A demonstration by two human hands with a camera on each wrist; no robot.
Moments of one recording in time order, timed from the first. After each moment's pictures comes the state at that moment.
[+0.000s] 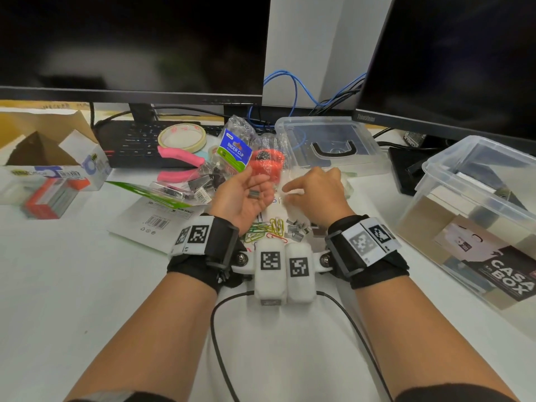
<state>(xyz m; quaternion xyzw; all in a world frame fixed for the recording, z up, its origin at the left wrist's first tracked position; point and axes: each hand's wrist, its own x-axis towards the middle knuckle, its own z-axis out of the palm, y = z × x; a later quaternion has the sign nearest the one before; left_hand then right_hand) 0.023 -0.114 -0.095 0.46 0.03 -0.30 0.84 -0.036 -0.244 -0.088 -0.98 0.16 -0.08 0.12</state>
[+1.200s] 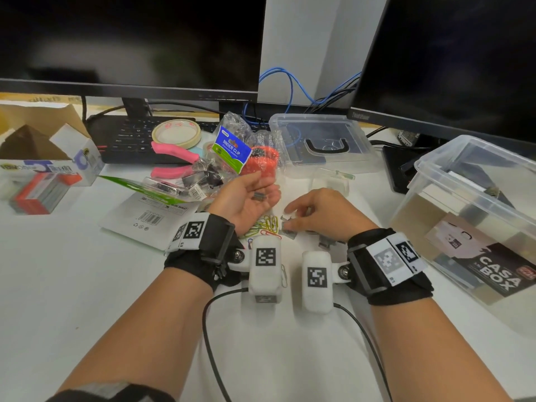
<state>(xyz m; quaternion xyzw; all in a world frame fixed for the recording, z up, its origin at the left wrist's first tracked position) 0.016 -0.120 -0.096 0.44 0.03 -0.35 0.83 -0.074 -0.255 -0.084 -0.96 0.10 0.02 0.28</state>
